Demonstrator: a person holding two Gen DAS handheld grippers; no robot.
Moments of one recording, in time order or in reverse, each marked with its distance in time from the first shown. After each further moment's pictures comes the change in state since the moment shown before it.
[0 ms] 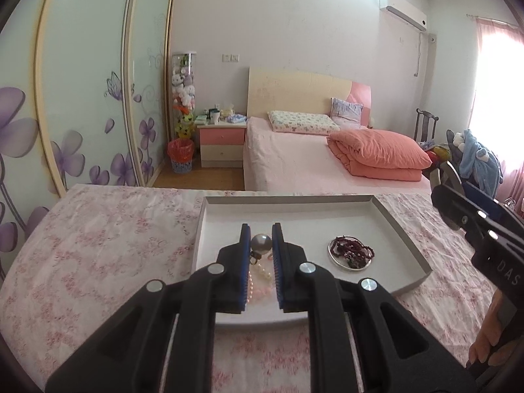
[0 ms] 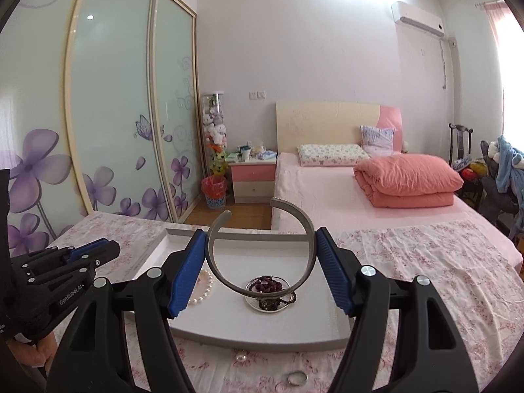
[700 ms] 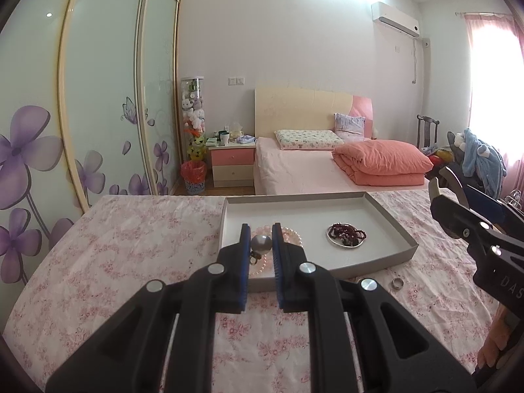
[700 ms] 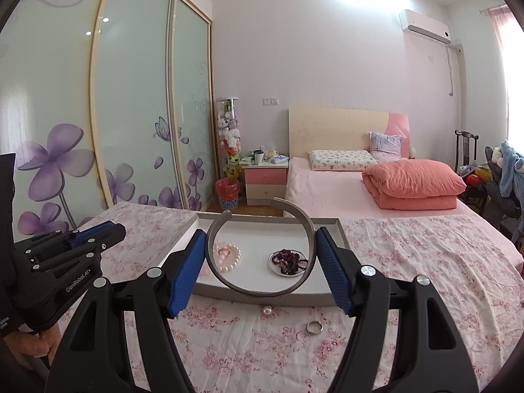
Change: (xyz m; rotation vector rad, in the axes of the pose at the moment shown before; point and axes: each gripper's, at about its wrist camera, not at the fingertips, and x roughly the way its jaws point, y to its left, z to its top) left arm -0.097 -0.009 -0.040 0.059 -0.120 0.064; right arm -0.091 0.024 -0.028 -0.038 -0.072 0.047
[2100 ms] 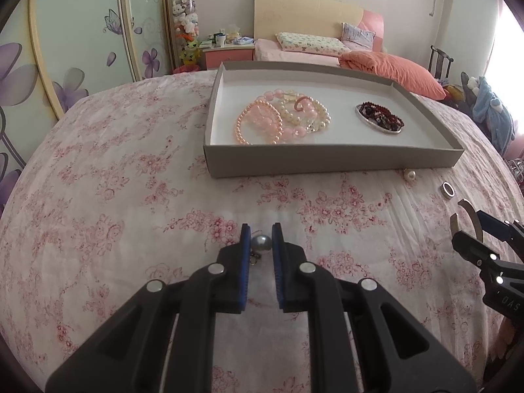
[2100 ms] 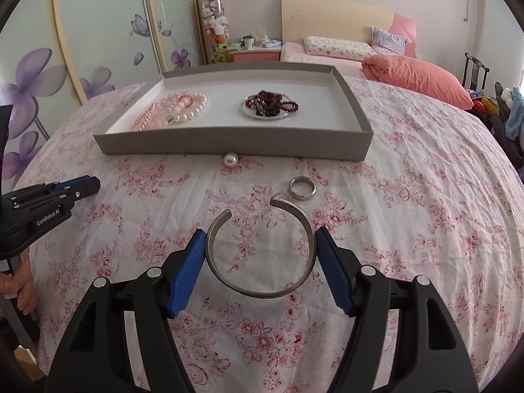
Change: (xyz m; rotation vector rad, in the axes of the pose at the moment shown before) left arm 0.087 0.020 -0.084 -0.022 0.444 -0.022; right arm 0.054 -0.027 -0.098 0.026 0.511 -0.025
